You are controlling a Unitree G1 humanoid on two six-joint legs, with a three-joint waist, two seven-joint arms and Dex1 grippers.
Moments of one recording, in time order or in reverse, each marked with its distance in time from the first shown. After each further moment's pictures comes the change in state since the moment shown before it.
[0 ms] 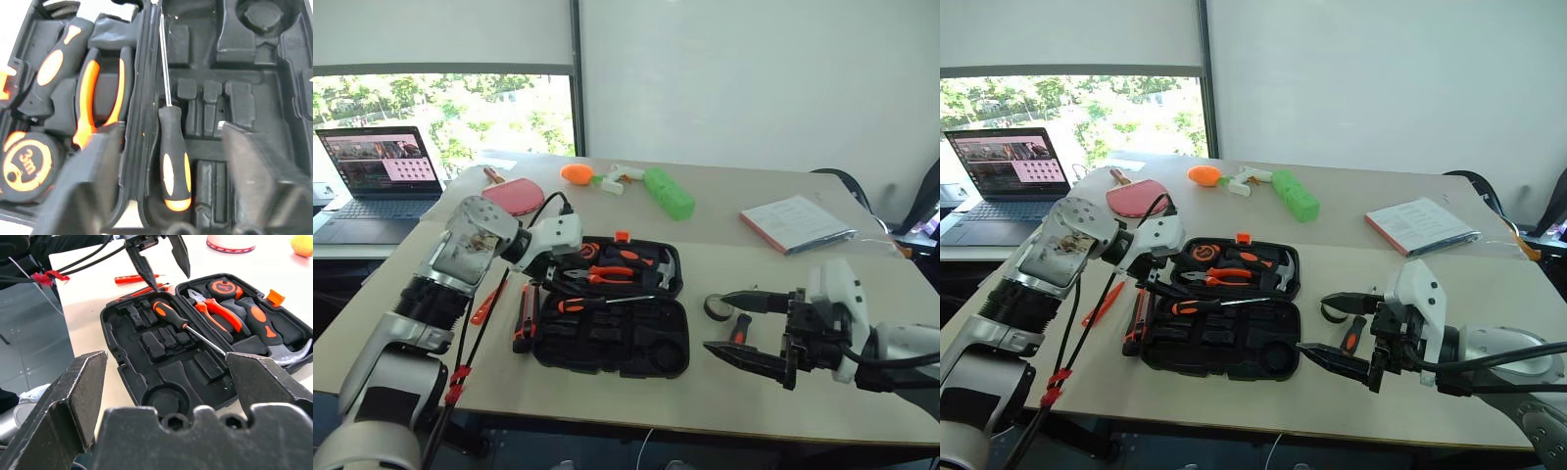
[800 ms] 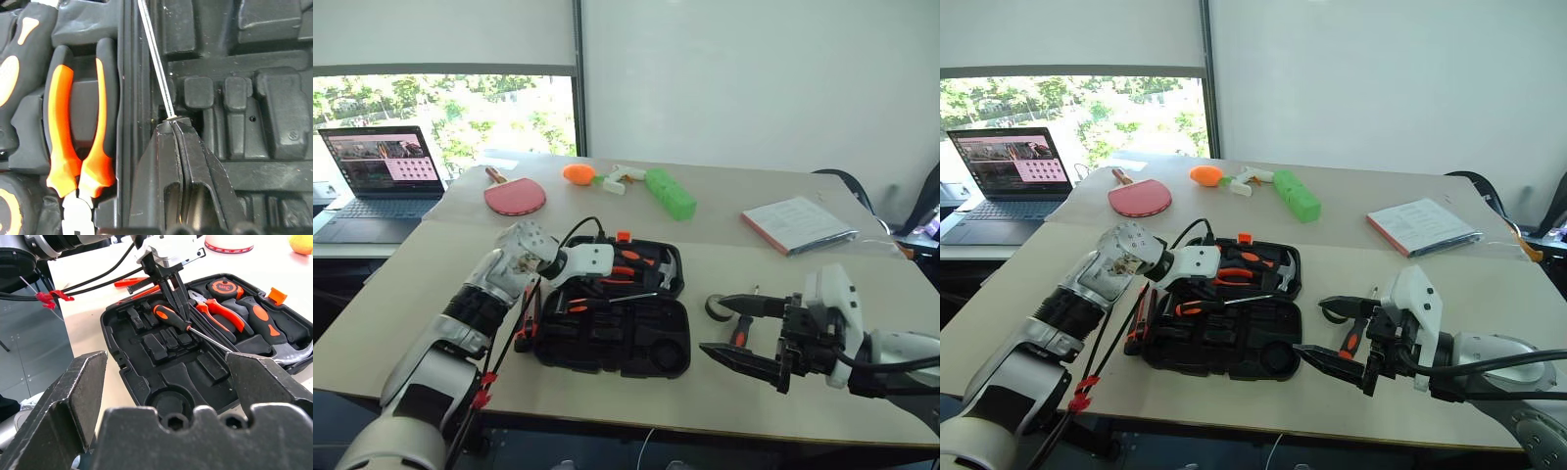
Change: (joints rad) left arm -0.016 -0.135 -0.092 0.155 0.157 -0.147 0.132; right arm 0.027 0.027 -0.001 -0.021 0.002 0.000 -0.035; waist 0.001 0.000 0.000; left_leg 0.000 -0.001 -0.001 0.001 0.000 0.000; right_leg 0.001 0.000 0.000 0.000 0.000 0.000
